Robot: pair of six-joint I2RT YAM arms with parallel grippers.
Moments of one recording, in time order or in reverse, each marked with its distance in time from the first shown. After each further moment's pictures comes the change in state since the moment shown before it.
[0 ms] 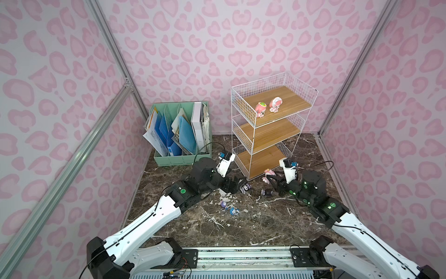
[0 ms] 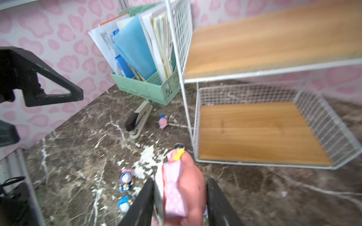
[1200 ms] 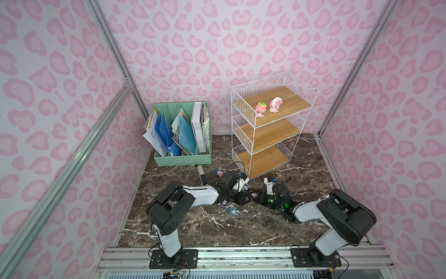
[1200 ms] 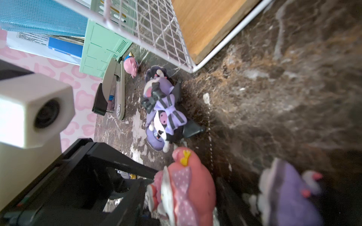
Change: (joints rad) left arm 0.007 0.673 -0.227 0.428 0.267 -0.141; right arm 0.097 0.819 -0.373 0.916 -0.140 0.840
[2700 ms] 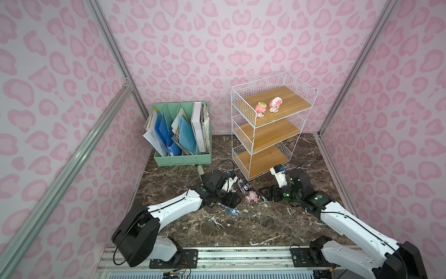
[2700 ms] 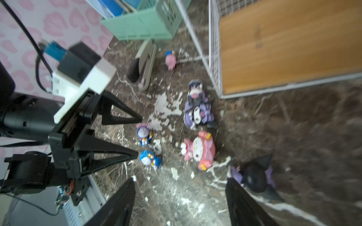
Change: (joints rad) left arm 0.034 -0.333 -0.077 -0.305 -0.158 0.066; right arm -0.063 -0.562 0.238 -0.970 -0.126 -0.497
